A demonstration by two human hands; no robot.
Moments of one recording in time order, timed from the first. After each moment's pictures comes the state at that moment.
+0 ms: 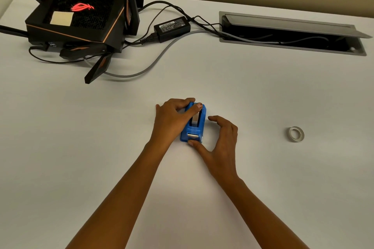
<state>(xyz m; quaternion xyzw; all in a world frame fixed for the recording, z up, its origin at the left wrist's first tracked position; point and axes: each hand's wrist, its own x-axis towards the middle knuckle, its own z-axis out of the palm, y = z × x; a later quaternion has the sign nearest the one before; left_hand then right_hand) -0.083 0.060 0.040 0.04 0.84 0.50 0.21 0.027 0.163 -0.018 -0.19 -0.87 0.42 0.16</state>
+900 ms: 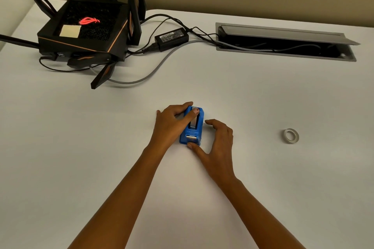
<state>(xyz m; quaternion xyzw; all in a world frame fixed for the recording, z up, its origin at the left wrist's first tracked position) -0.076 0.055 0.040 0.06 0.83 0.51 0.22 0.029 0.162 -0.015 -0.17 -0.88 0.42 0.14</state>
